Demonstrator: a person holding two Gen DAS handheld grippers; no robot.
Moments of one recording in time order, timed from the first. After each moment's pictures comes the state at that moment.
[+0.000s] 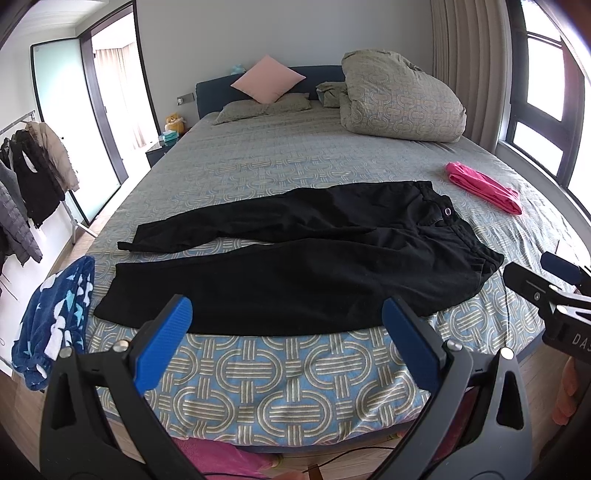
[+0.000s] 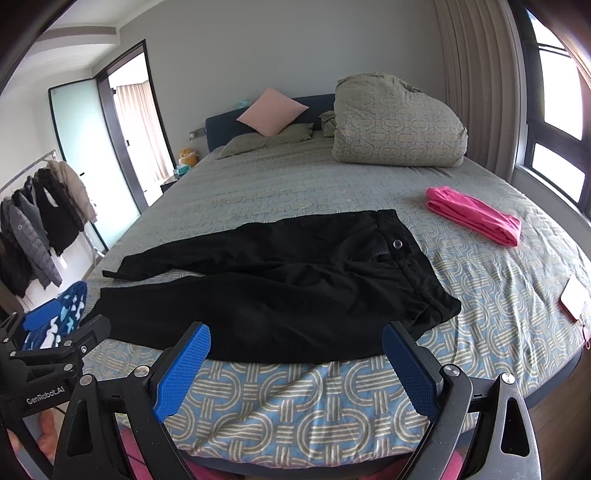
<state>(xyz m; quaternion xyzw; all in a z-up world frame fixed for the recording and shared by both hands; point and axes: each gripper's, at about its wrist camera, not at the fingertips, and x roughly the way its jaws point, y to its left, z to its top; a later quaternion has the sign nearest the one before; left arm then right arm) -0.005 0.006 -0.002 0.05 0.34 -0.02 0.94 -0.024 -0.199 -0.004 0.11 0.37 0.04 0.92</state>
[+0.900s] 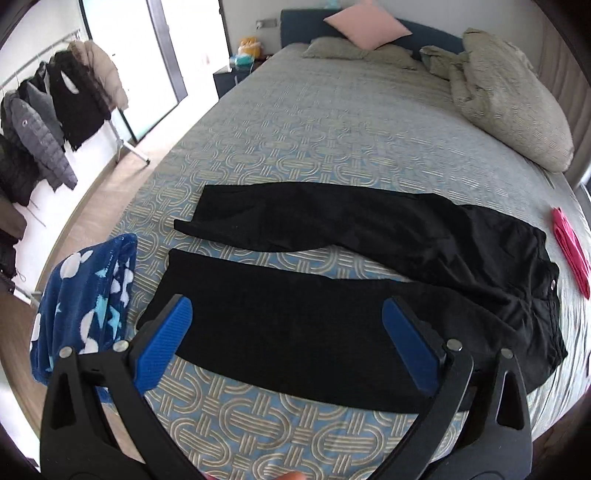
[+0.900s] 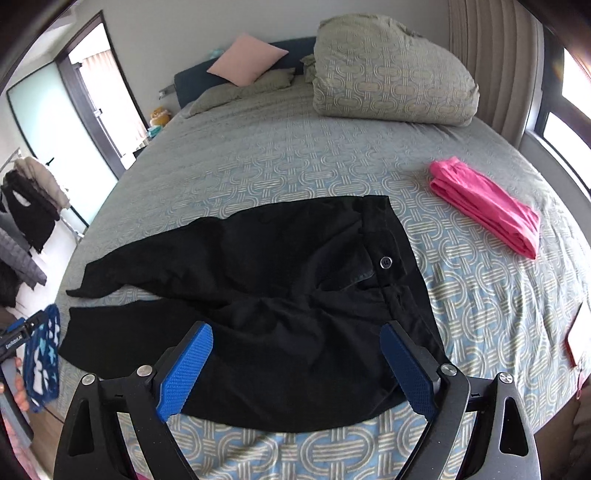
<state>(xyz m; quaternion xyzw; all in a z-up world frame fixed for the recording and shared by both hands) 0.188 0.155 -0.009 -0.01 0.49 0.14 0.86 0.188 -0.274 -0.024 0.15 0.52 0.03 0.84</state>
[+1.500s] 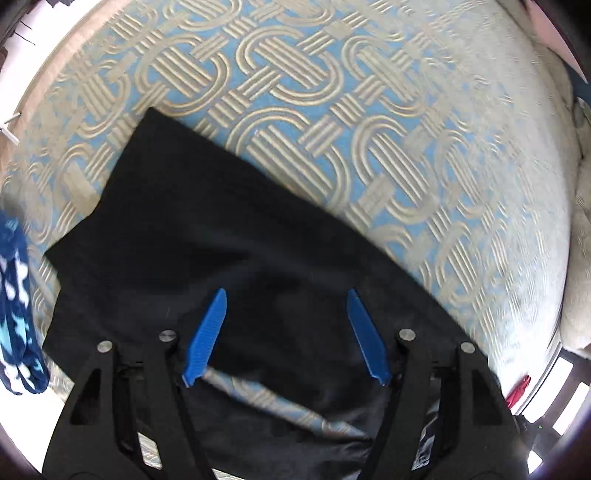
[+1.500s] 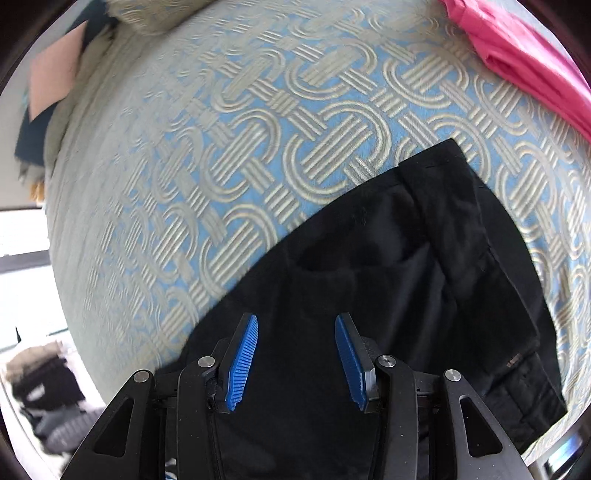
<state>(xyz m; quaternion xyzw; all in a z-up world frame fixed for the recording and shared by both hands) 0.427 0.277 -0.165 -0.29 0.69 0.22 0.62 0.456 -0.309 -0.200 0.42 0.69 -0.11 0.59</state>
